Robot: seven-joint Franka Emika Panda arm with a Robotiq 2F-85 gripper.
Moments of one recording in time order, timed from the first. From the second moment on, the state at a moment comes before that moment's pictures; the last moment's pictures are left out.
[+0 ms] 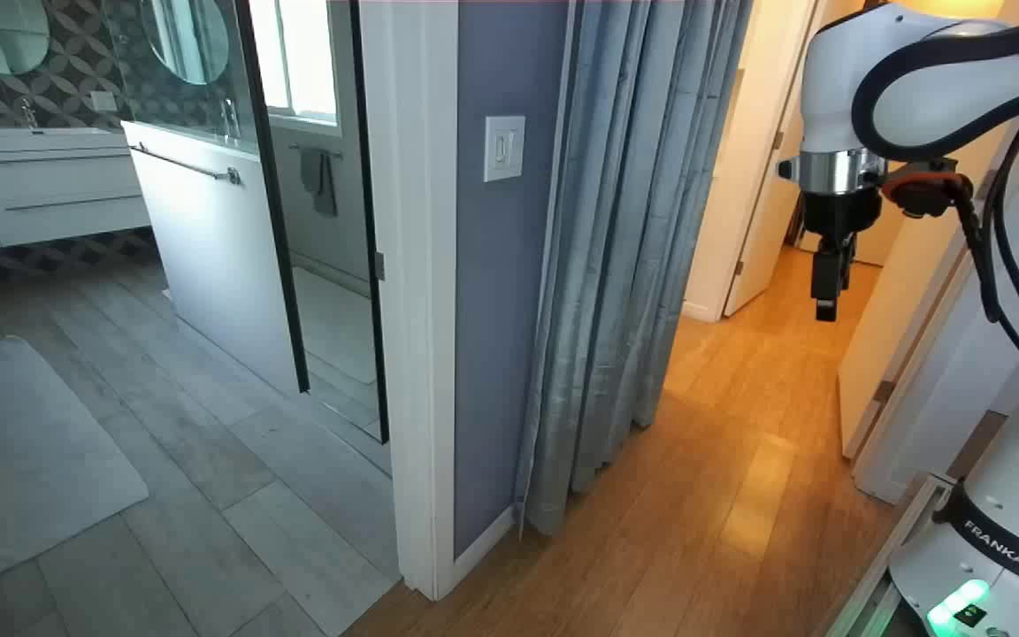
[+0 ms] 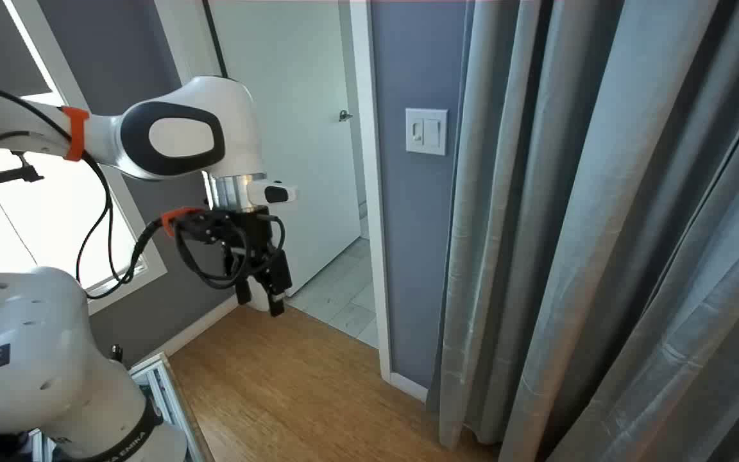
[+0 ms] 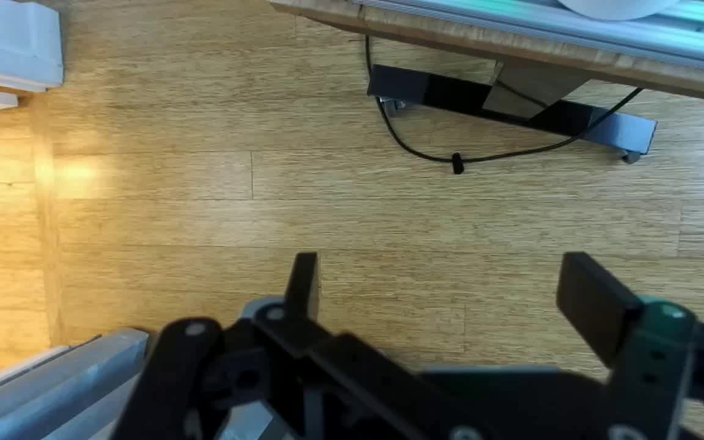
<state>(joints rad) -0.05 -0.78 0.00 -2.78 -0.29 1.82 -0.15</state>
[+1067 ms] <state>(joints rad) -0.05 -0.77 -0.01 -2.77 -0.29 1.89 -0.15</state>
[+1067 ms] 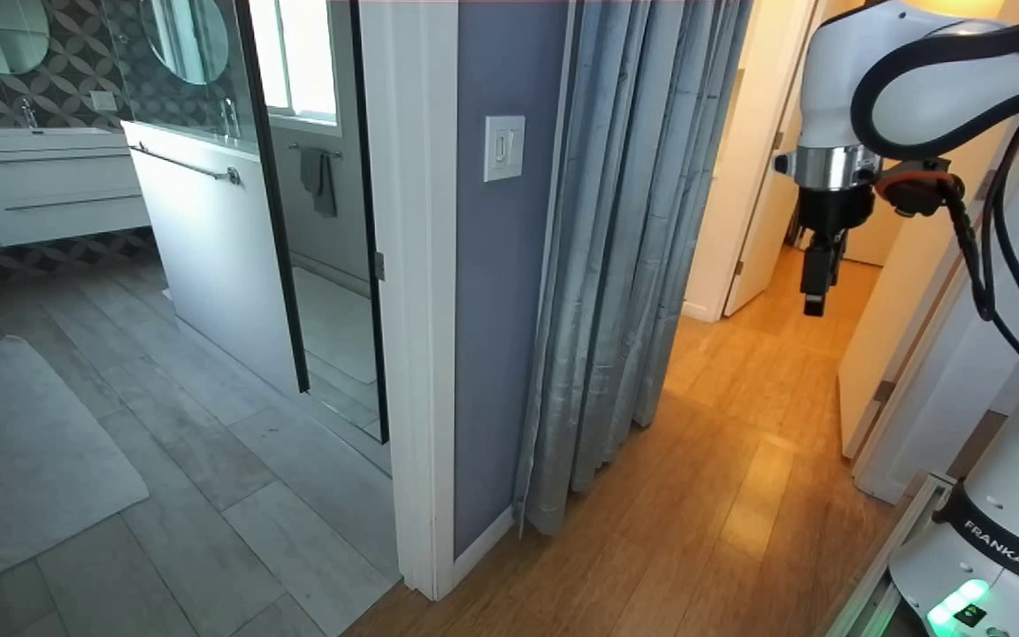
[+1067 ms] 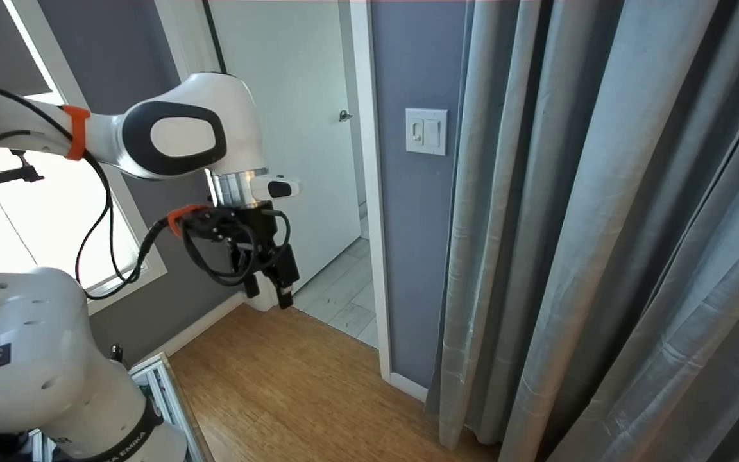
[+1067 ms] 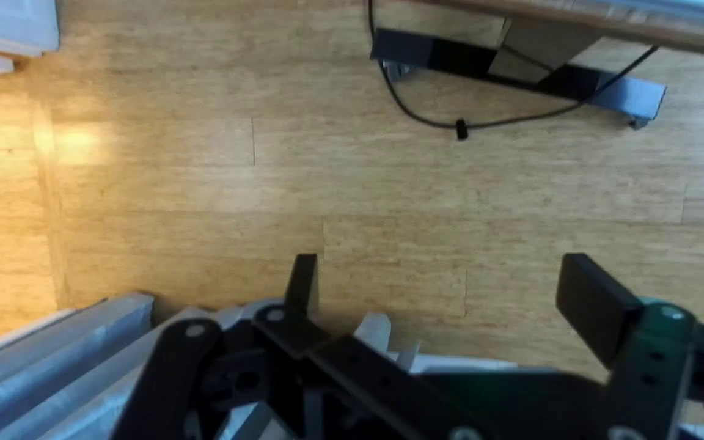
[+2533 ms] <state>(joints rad) 0.12 -0.10 -0.08 -2.17 0.25 2.75 -0.33</state>
